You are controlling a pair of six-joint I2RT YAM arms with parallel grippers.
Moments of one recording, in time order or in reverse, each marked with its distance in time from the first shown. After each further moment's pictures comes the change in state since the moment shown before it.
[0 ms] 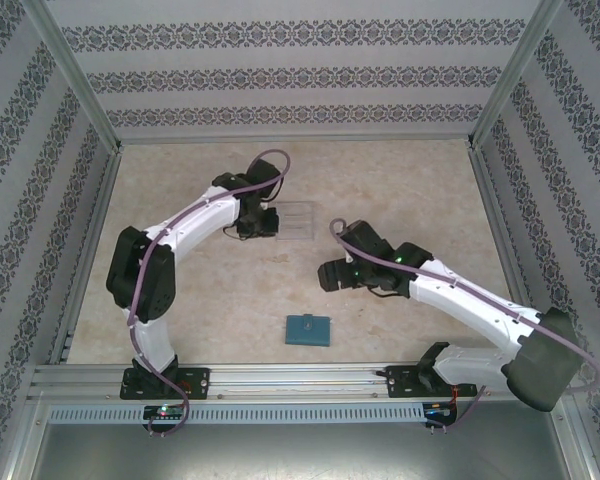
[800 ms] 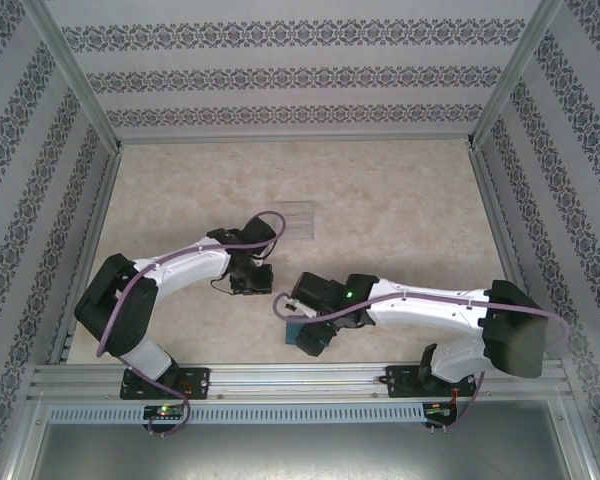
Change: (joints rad) left arm -0.115 -0.238 -0.522 0.198 0.148 -0.099; right arm 0.365 0.201 0.002 -0.019 -0.073 -0.367
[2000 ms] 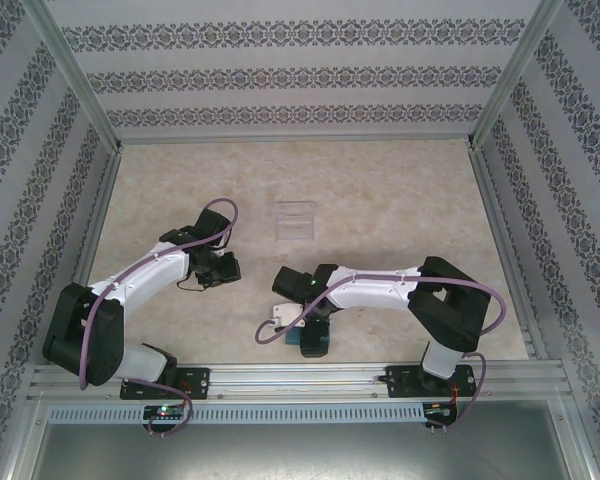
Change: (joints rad) left arm 0.260 -0.209 -0.129 0.012 -0.013 0.050; right arm -0.060 0.323 0.115 -0.006 -0.089 -0.636
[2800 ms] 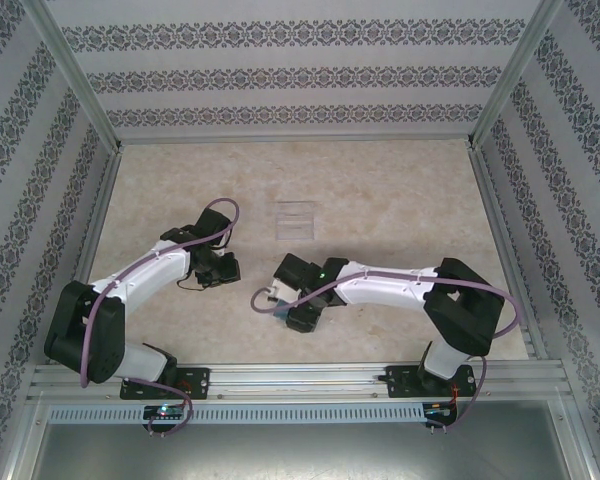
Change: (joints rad) left arm 0.000 0.014 0.014 -0.023 -0.002 0.023; right arm -0.051 -0.074 0.000 0.145 0.097 0.381
